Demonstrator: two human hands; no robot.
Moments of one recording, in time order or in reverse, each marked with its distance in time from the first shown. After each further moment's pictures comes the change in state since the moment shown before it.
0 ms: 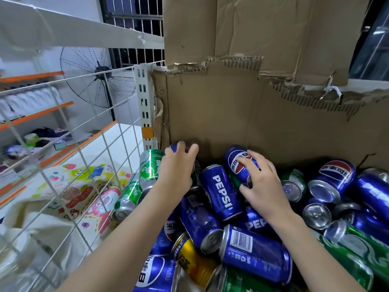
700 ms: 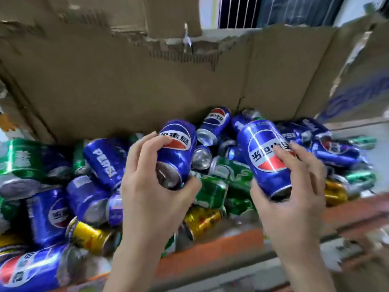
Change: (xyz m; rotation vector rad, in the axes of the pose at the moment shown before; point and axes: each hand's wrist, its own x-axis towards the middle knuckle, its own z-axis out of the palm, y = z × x) left_hand -0.119 0.187 -0.039 -0.919 0.415 0.107; right_hand -0.170 0.031 -0.162 -0.066 0.595 0.317
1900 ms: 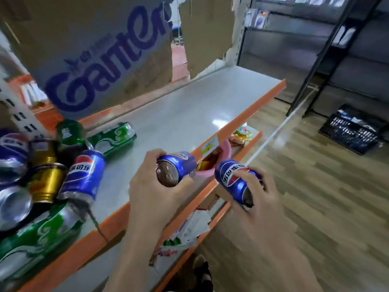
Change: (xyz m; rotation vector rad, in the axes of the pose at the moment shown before) left_hand -0.170 0.335 0.566 -0.320 -0.698 -0.258; right_hand 0.031 0.551 -0.363 -0.340 -0.197 0.421
